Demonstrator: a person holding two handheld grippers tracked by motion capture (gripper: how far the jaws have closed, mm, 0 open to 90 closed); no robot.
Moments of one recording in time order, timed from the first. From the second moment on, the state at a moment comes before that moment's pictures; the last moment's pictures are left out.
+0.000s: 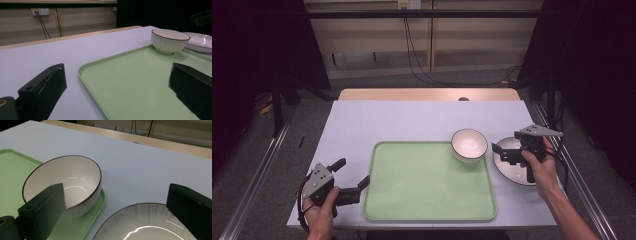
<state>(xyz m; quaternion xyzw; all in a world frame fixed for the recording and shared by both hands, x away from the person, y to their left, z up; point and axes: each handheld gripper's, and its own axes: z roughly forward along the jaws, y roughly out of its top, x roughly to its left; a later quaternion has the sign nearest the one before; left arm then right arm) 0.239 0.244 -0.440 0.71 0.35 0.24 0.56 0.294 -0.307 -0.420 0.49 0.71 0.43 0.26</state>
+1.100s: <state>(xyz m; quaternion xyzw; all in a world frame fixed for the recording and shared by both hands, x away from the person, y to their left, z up) 0.238 0.240 -0.440 0.71 0.35 0.24 0.56 0.198 -0.307 -0.420 0.48 0.70 0.45 0.29</state>
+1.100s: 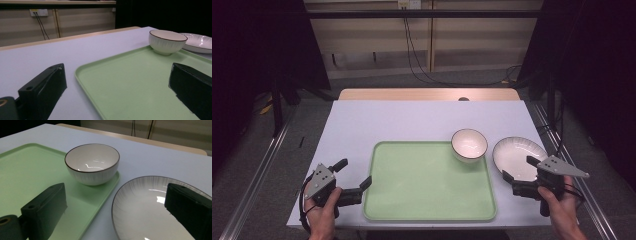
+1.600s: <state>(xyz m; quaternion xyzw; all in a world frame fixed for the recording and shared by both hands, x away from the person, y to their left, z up) 0.238 0.240 -0.440 0.71 0.35 0.24 0.56 0.172 -0.316 -0.436 0.48 0.68 0.47 0.29</state>
